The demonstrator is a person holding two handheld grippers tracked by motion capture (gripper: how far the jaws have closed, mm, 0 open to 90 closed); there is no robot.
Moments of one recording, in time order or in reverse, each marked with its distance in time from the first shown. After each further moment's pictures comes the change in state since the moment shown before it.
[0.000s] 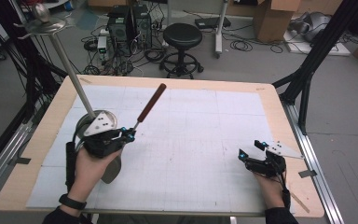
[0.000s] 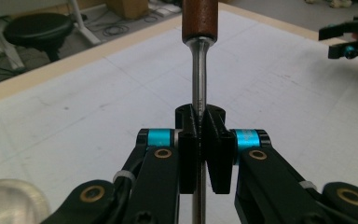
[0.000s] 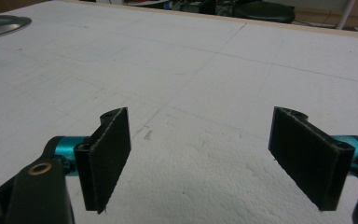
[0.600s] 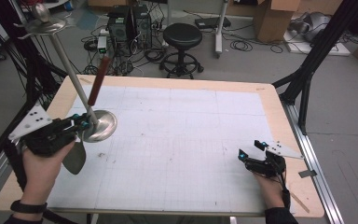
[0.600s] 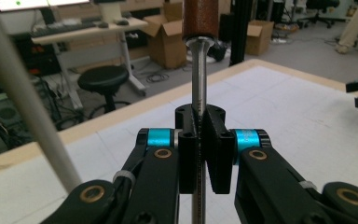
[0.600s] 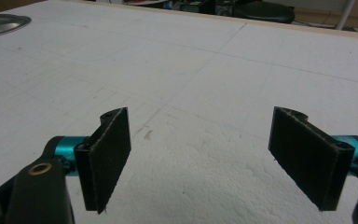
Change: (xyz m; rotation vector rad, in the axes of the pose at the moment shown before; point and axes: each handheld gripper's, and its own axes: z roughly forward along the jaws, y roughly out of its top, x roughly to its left) left arm 0.041 0.009 -0.097 -0.214 0.141 0.017; right arm 0.001 0.000 0.000 0.001 0.000 -0.001
